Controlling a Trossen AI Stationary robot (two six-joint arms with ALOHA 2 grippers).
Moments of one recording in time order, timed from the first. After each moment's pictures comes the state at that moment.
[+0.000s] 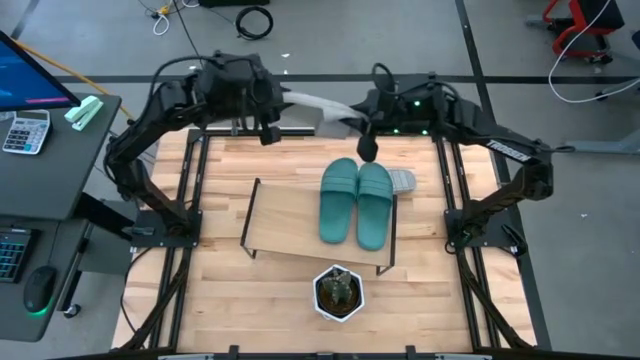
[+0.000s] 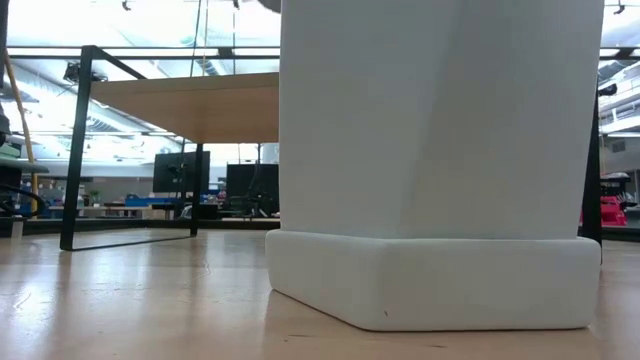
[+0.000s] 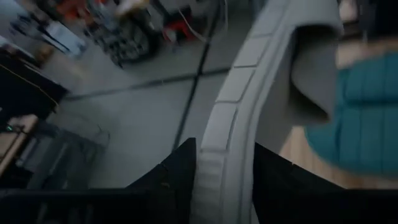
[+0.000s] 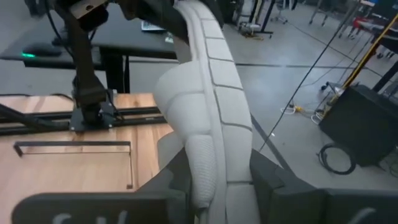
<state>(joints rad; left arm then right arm) 0.36 1.59 2.20 -1.05 -0.32 0.48 -0.30 1.46 1.76 -0.68 0.08 -0.15</state>
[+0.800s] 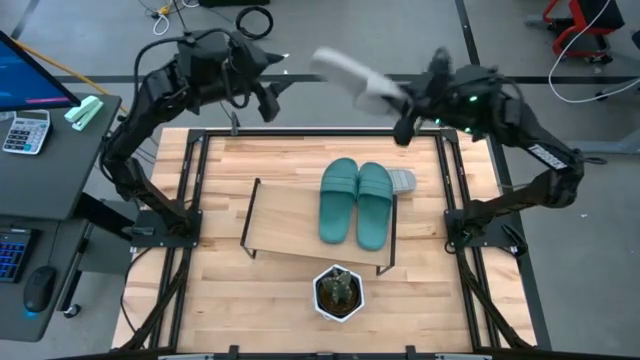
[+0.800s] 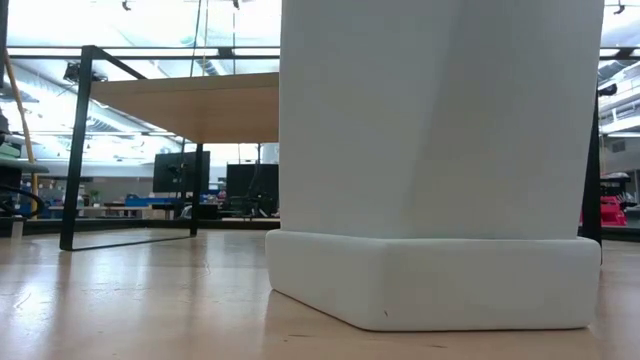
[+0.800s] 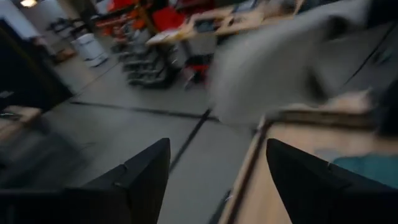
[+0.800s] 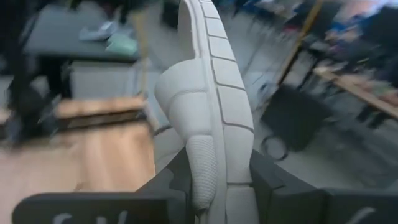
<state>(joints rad) 0.44 1.58 2.22 -0.87 -0.18 0.28 -0.32 1.28 1.76 -0.72 0.28 -0.16</state>
